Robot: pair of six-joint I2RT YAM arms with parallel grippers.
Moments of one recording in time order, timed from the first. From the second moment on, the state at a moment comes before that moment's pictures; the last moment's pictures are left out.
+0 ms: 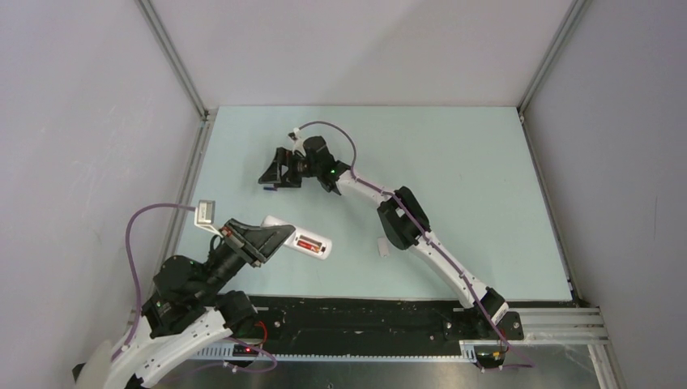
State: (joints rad) left arm -0.92 0.14 0.60 -0.25 -0.15 -1.00; right arm 0.78 2.90 2.54 0.10 -0.62 0.94
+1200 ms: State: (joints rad) left arm -0.92 0.11 0.57 -0.27 -0.14 -1.02; right arm 0.86 2.74 2.30 0.05 -0.47 0.60
